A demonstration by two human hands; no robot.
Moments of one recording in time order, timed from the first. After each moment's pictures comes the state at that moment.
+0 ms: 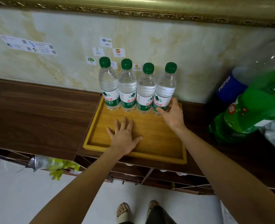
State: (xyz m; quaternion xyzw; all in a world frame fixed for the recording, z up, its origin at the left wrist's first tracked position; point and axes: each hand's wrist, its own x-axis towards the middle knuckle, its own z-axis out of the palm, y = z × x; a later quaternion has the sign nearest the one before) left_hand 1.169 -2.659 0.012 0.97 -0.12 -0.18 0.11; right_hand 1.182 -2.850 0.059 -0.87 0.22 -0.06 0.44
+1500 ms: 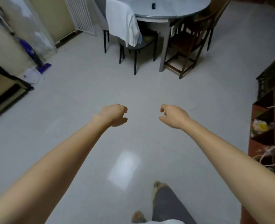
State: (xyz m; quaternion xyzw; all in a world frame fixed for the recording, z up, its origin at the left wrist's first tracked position) left_hand 0.344 -1.972 0.065 0.72 0.65 -0.16 0.16; right_hand 0.579 -1.945 0.042 -0.60 -0.78 0.20 -0.04
